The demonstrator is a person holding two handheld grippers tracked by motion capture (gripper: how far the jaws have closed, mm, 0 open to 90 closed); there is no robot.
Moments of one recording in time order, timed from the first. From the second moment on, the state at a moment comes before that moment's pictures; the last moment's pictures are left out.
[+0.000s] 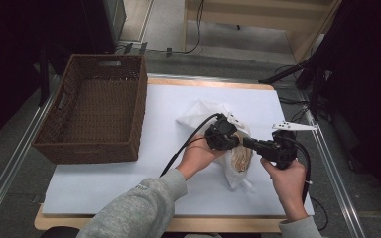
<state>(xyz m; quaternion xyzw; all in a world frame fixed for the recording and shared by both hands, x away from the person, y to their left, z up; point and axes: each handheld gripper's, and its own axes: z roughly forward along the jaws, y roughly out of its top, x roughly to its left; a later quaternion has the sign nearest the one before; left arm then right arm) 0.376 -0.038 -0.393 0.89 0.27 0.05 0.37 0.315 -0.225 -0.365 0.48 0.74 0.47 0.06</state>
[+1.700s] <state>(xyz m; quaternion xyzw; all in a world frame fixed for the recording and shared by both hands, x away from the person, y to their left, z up) 0.407 0.026 -0.389 0.86 0.35 0.06 0.35 0.318 -0.216 -0.373 0.48 0.75 0.45 0.06</state>
